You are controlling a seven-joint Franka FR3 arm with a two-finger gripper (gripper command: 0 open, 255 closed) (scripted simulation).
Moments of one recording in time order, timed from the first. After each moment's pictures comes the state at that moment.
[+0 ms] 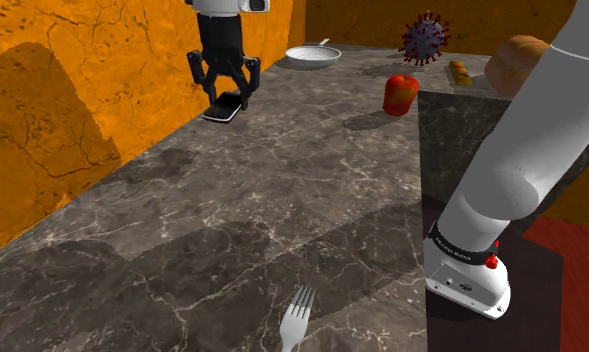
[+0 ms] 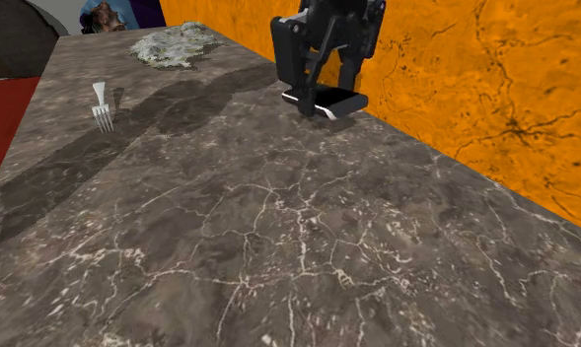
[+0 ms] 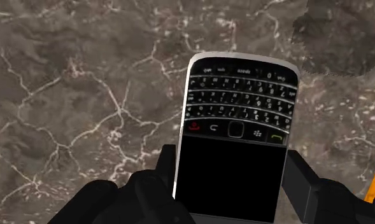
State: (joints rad) arm -0.01 -0.07 0.42 -1.85 0.06 1.84 1.46
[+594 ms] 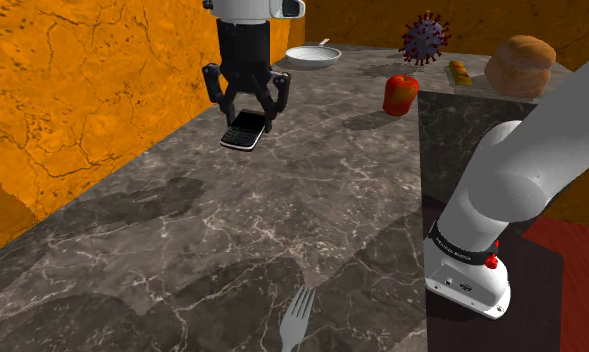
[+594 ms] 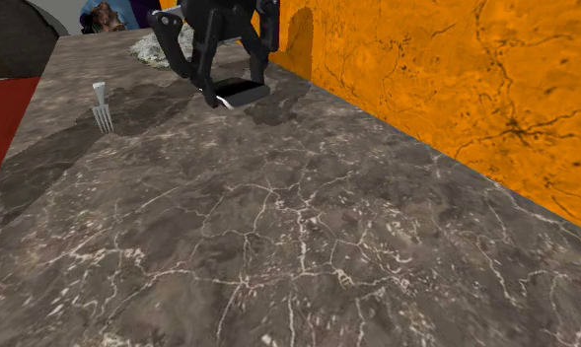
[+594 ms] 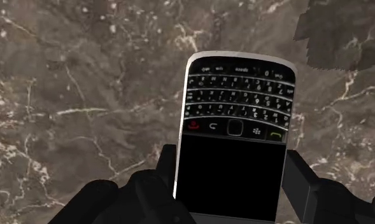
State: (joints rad) arm 0.06 -0.35 0.46 -2.09 0.19 1.84 1.52
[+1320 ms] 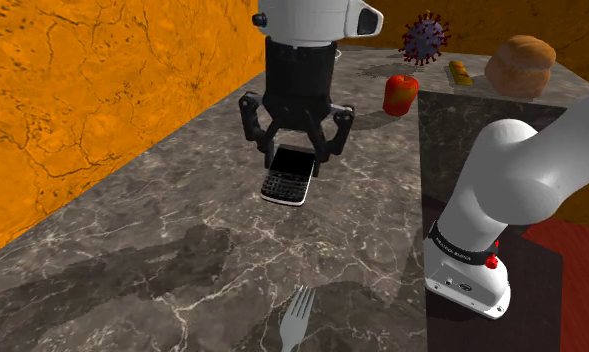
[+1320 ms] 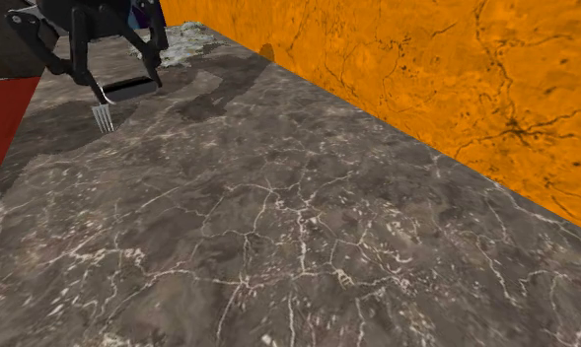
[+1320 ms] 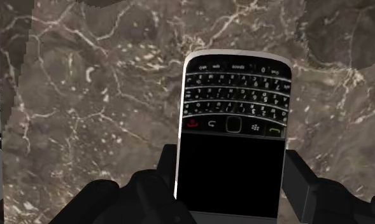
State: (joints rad) arm 0.21 -0.65 0.53 -2.29 0.34 1.76 1.66
